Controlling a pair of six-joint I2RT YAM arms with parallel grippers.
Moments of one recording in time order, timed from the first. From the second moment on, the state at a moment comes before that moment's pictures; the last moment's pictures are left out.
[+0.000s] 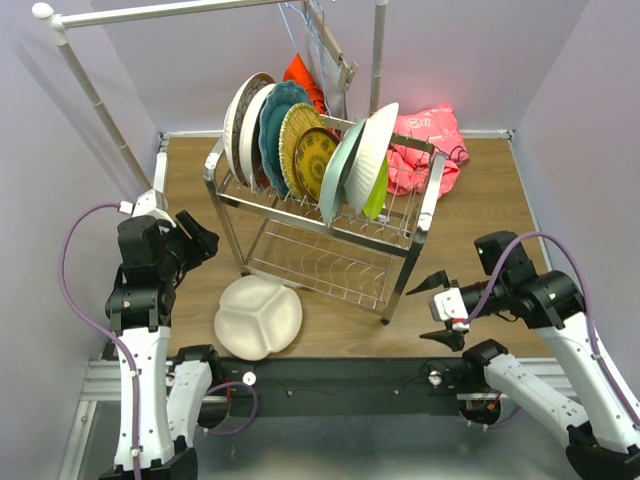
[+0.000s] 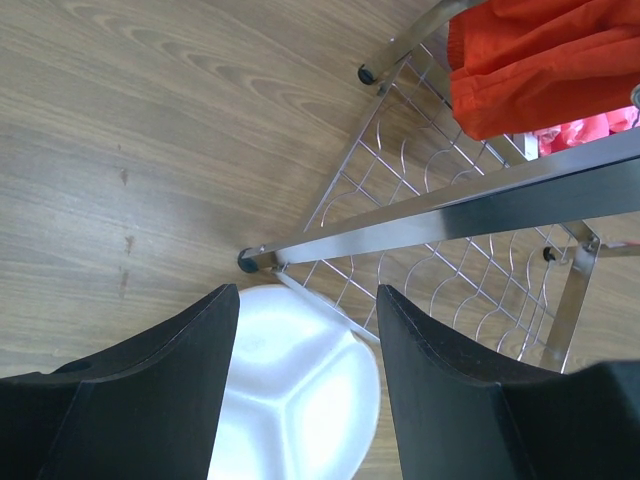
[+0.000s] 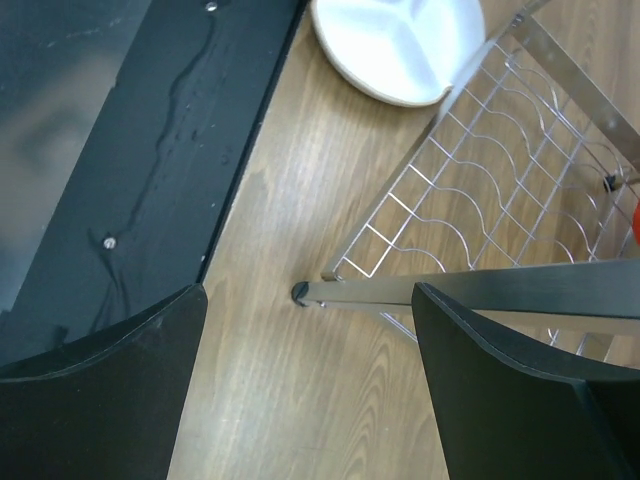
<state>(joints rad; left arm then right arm) 0.12 0.68 0.95 -0.79 0.19 -0.46 0.43 0.72 0.98 -1.30 -0.95 -1.38</state>
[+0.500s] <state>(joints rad) 0.12 0.71 0.95 -0.79 0.19 -0.46 0.43 0.72 1.29 -0.89 -1.11 -0.68</state>
